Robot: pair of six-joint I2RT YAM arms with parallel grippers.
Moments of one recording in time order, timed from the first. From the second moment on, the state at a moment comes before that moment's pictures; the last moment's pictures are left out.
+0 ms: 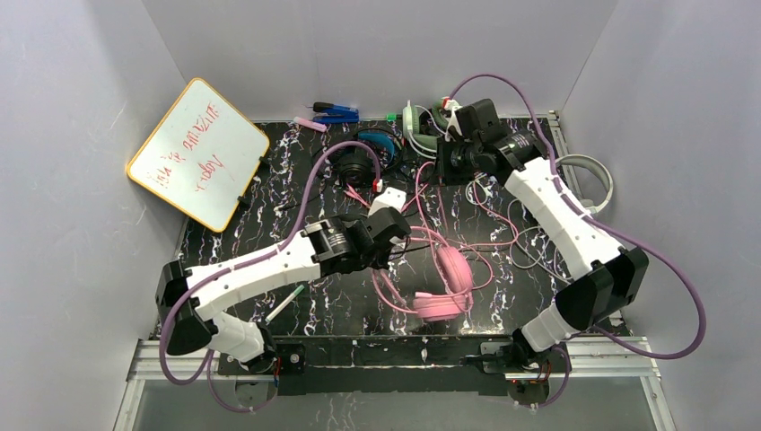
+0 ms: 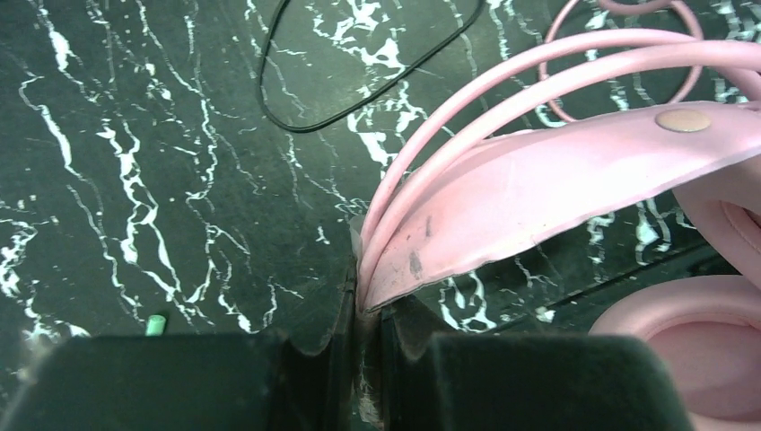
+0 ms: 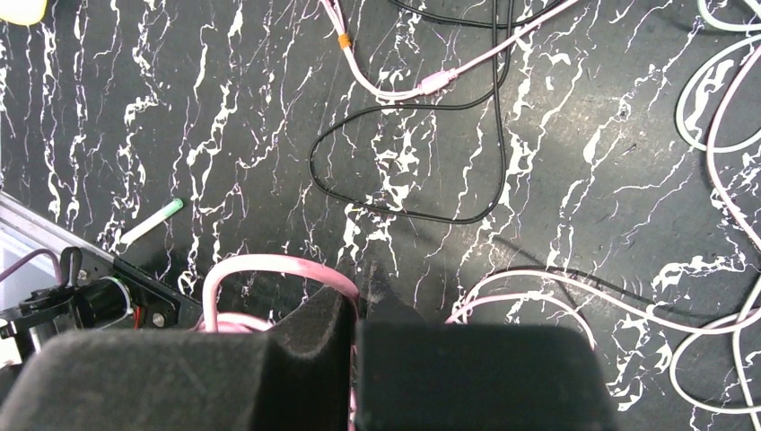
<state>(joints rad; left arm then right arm) -1.13 1.41 1.29 -0.87 -0.47 -0.58 0.52 1.54 1.66 -0.97 -0.18 0.34</state>
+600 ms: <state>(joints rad) -1.13 1.19 1.47 -1.01 -0.43 -0.76 0.50 1.24 1.11 -0.43 -0.40 0.41</state>
